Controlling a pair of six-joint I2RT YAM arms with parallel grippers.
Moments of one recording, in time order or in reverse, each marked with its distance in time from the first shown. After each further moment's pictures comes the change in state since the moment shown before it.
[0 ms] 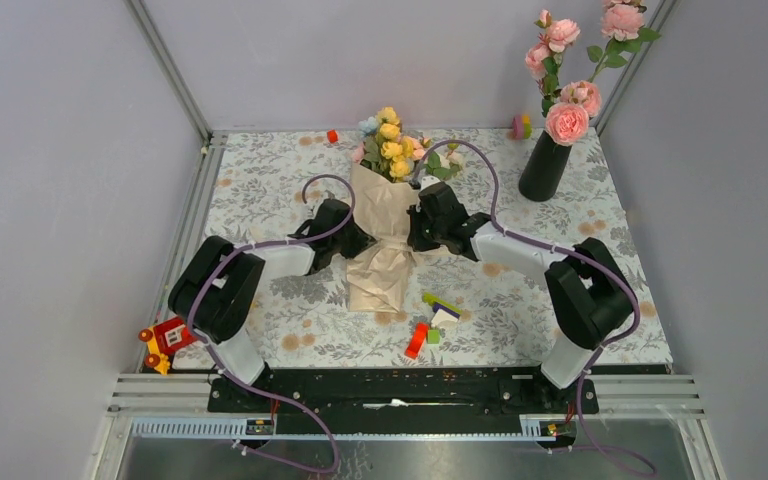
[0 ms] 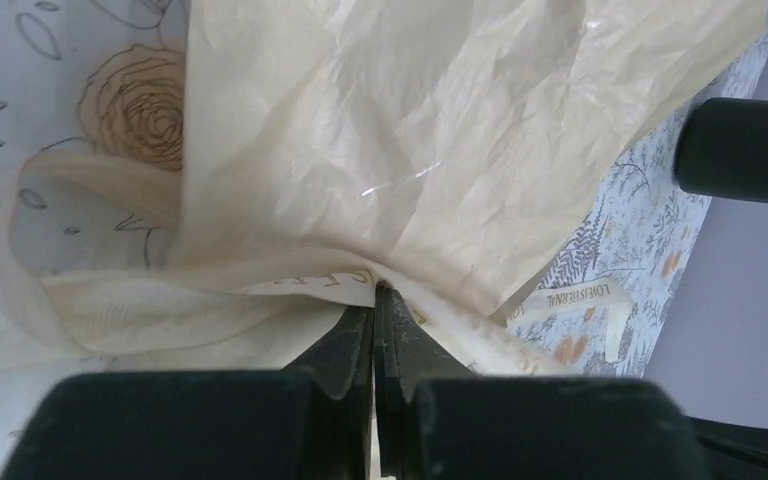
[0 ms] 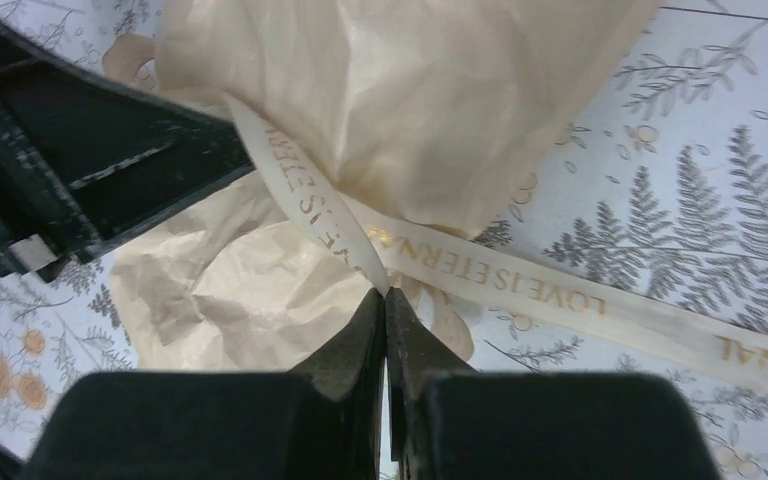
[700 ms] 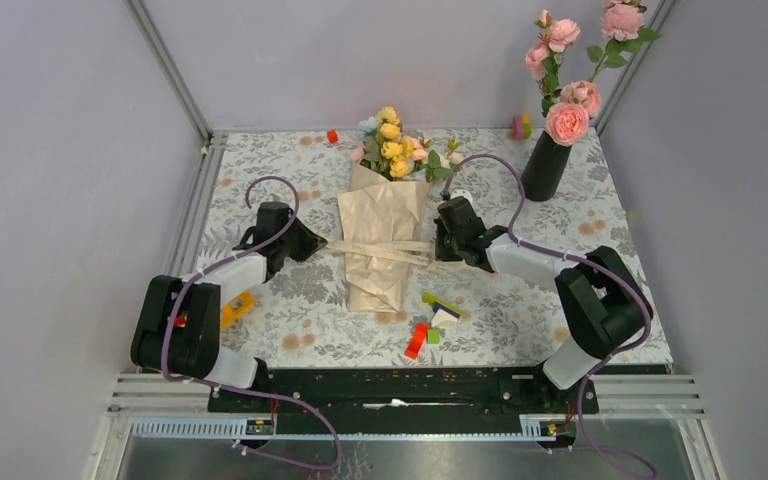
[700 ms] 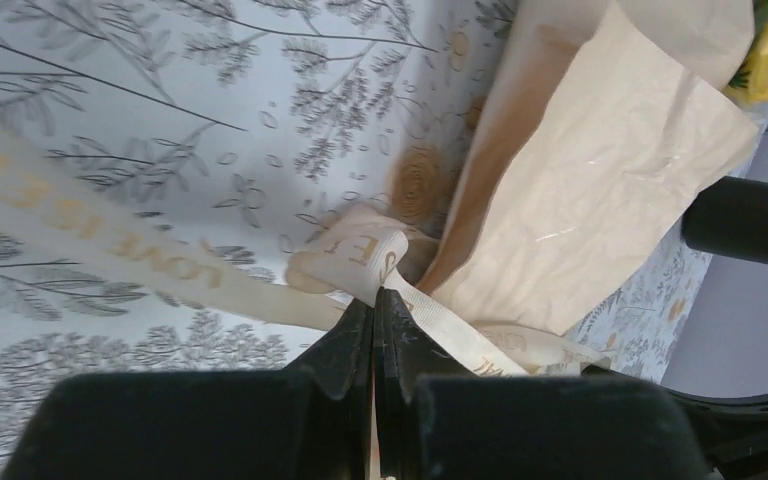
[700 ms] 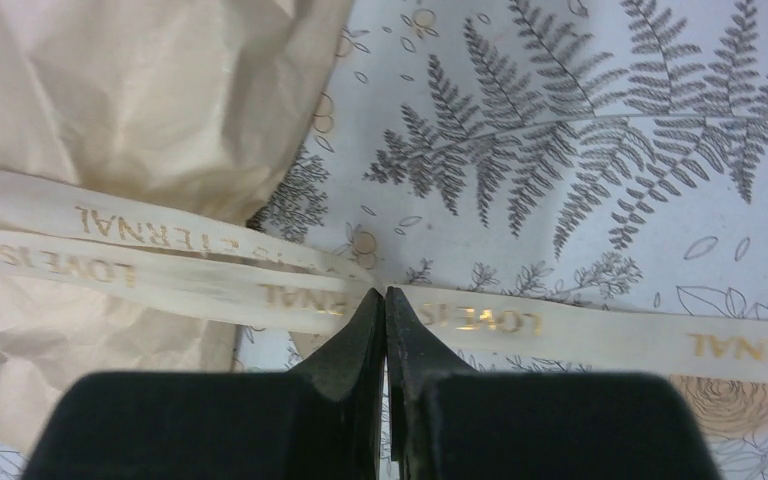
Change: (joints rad) left arm 0.285 -0.274 -0.174 -0.116 0.124 0.160; right arm -0.062 -0.086 -0.171 0.000 0.177 0.094
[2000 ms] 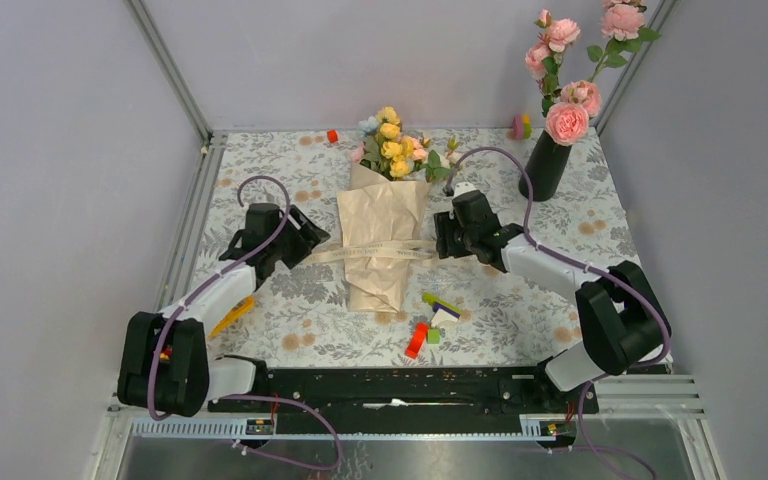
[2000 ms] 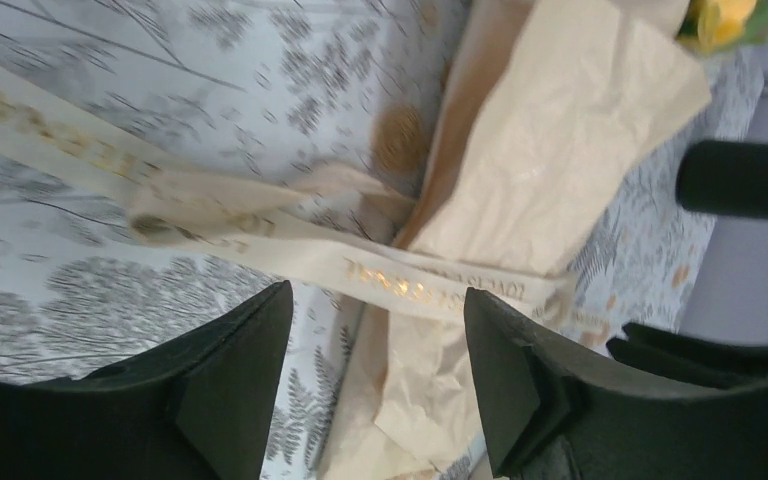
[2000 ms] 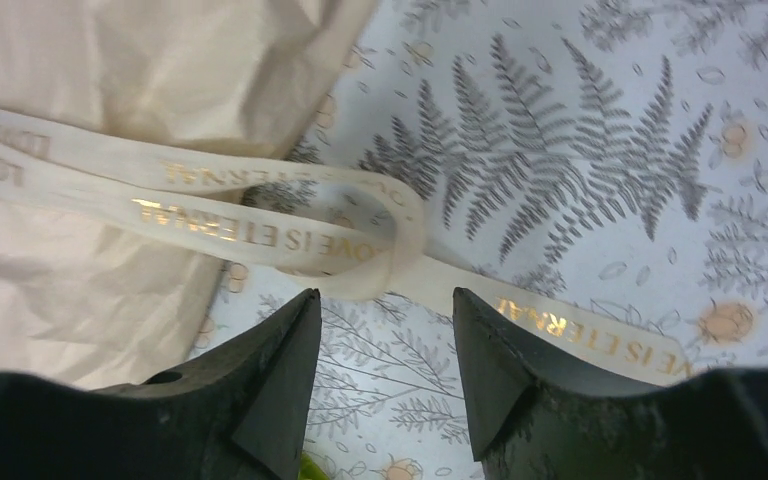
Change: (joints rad) left arm 0.075 -0.187 -0.004 -0.171 0.020 0.091; right arm -0.055 -0.115 -0.042 -0.032 -0.044 -0.196
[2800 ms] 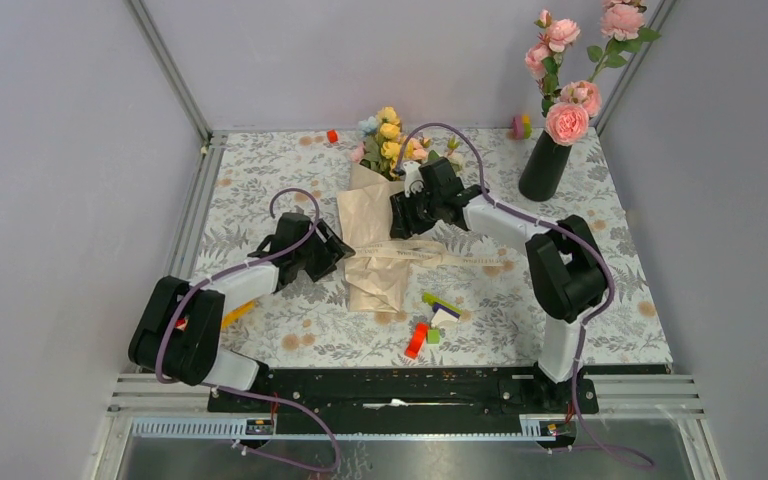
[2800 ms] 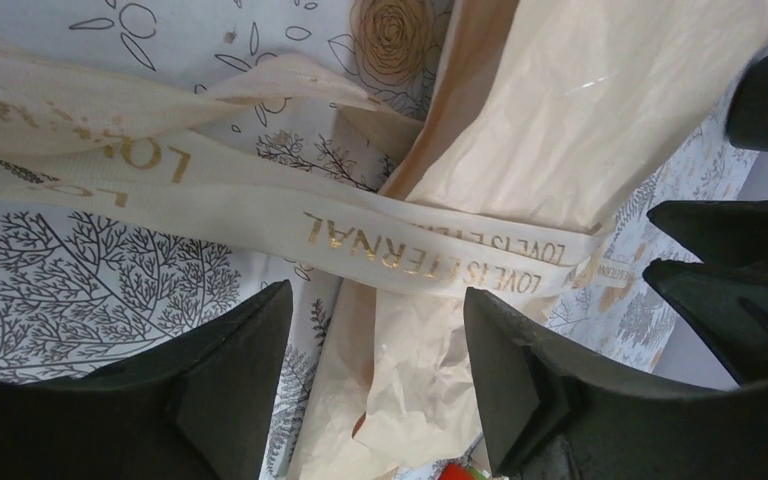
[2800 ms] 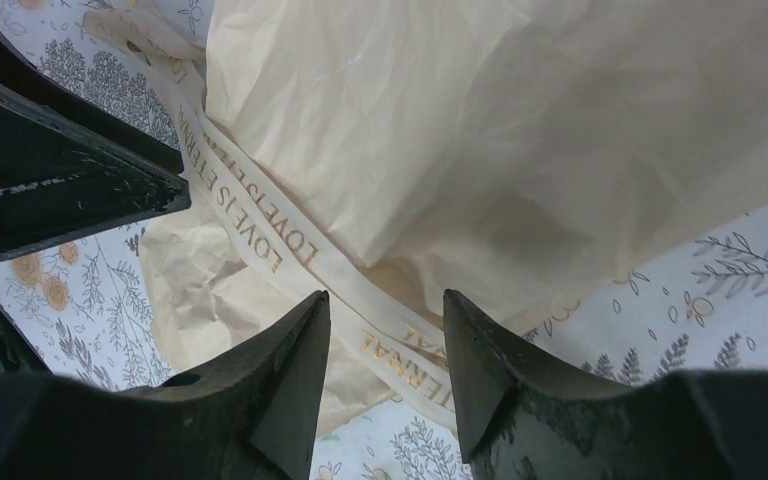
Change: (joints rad) left arm -0.198 0.157 -0.041 0.126 0.006 -0.124; right arm 0.018 0.359 0.435 -0.072 -0.475 -0.158
